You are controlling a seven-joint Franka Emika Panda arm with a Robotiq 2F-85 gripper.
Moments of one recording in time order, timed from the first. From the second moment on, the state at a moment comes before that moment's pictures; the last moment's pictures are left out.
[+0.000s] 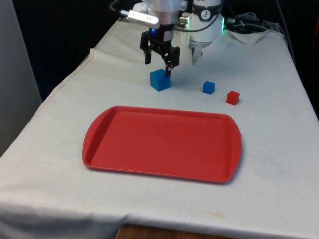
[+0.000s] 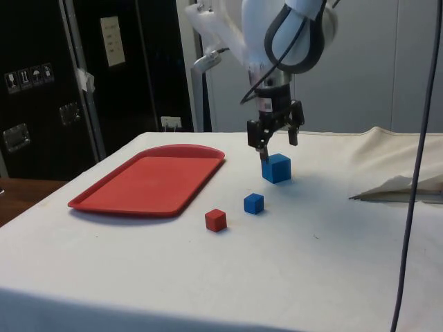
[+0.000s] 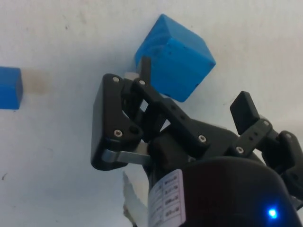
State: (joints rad) arm 0.40 0.17 -0.66 -2.62 -0.10 2.77 0.44
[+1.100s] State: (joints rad) arm 0.40 0.29 -0.59 -2.63 0.06 2.92 0.50
